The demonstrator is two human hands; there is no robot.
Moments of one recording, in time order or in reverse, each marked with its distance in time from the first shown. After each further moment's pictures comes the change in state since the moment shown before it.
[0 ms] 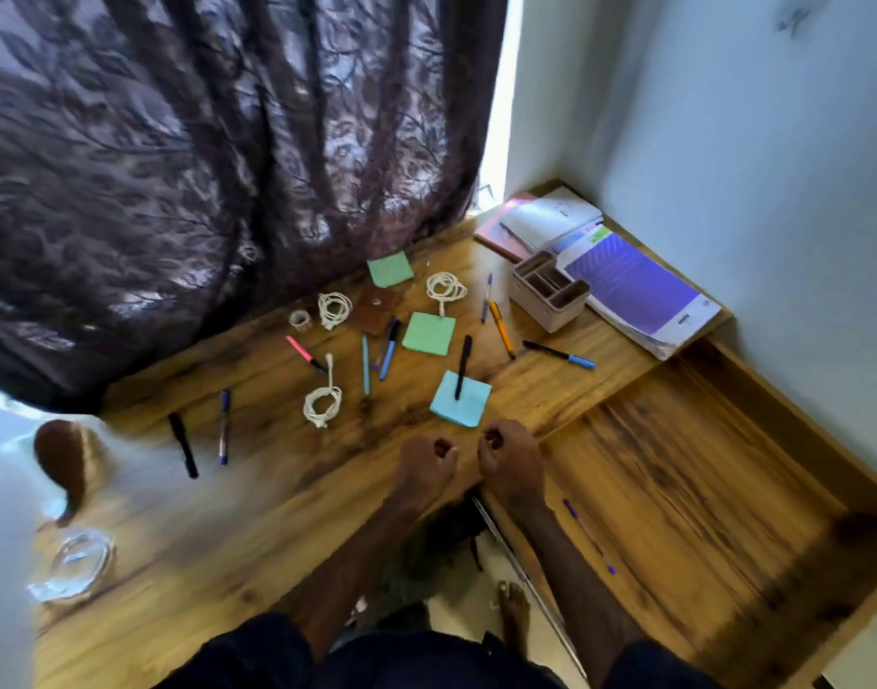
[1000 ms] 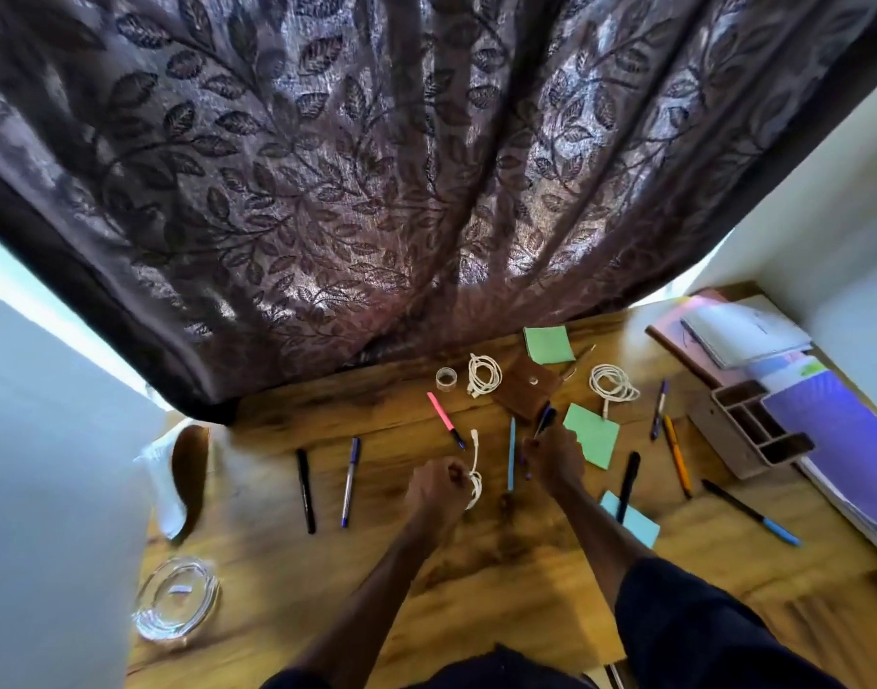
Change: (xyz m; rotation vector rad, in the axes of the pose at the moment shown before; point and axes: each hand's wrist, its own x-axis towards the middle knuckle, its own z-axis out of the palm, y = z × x) left_hand 0.116 -0.151 -0.157 -0.141 0.193 -0.286; right_hand 0.182 -0.150 0.178 -0.294 -0.305 0.280
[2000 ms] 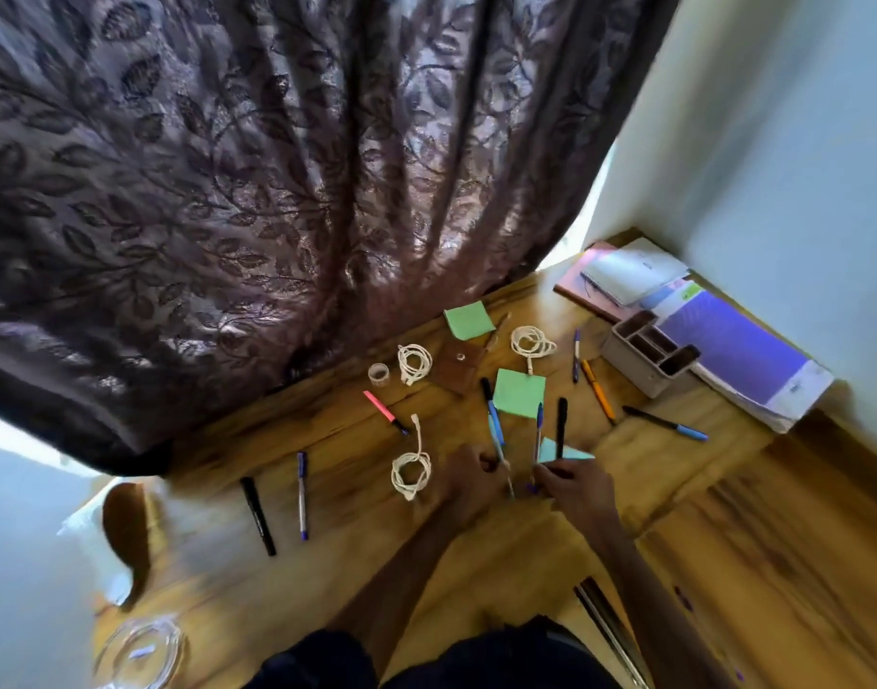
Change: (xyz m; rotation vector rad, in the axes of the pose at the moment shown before) left_hand -0.033 0.061 0.084 -0.008 -0.205 0.187; right_hand -0.104 0.125 -0.057 0.319 0.080 -0.066
